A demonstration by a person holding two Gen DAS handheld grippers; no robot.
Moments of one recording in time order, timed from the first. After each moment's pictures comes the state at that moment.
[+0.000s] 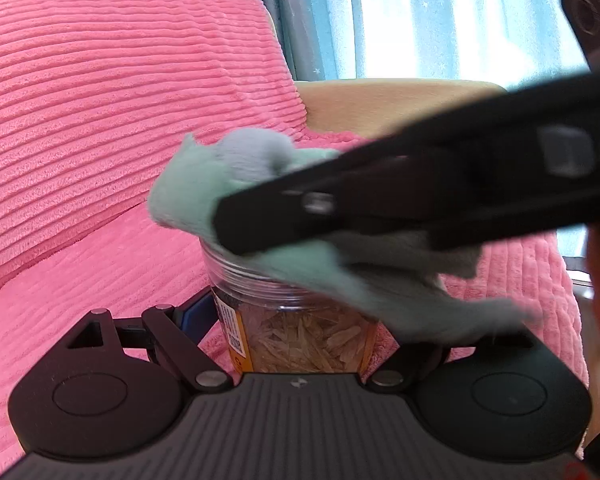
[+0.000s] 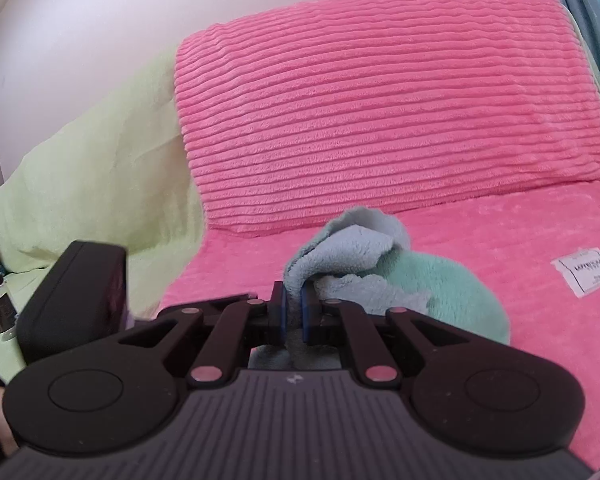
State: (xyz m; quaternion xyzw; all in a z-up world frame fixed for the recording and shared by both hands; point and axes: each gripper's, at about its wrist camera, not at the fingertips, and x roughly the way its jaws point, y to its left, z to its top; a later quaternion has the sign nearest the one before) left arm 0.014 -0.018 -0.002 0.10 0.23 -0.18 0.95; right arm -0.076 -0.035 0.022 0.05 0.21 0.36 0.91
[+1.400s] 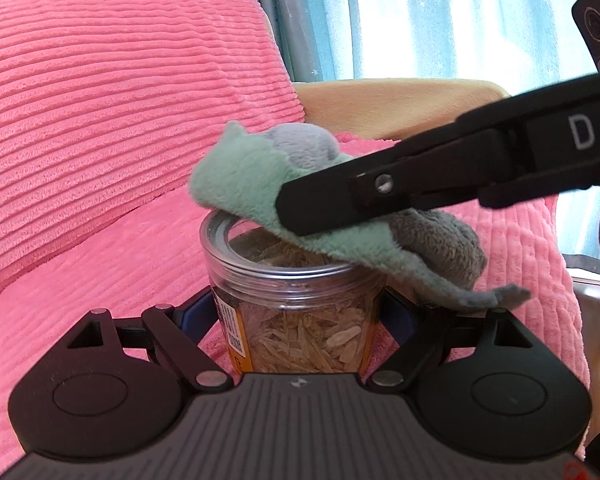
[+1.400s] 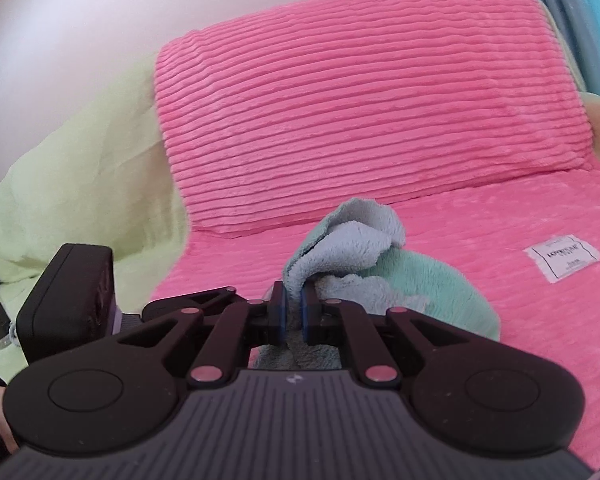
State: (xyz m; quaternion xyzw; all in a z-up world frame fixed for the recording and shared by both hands) left arm 0.016 -0.016 -0.002 0.11 0.22 -0.18 0.95; right arm -0.085 -0.054 0.019 0.06 0.22 0.35 0.91
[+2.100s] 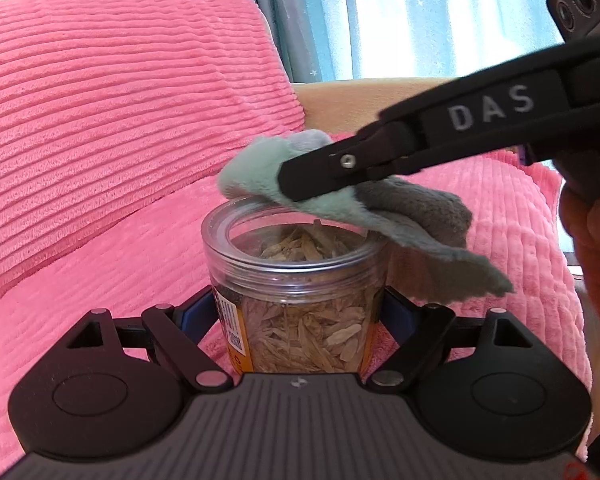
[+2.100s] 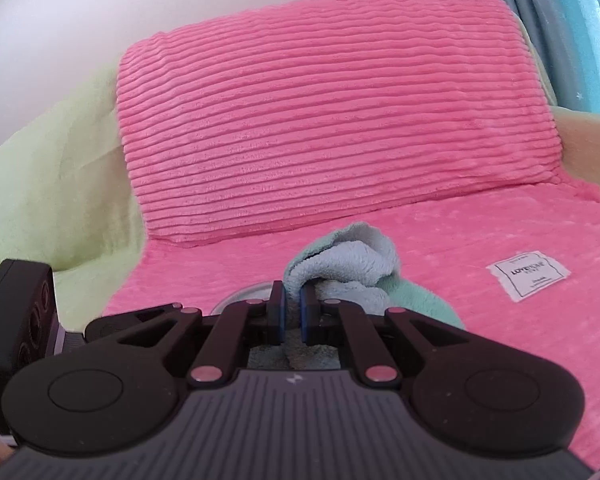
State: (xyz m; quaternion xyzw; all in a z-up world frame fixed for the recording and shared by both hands) left arm 0.020 -0.023 -0.001 0.11 0.22 -0.18 0.95; right arm -0.078 -0.061 0.017 0.05 0.21 0.28 0.93
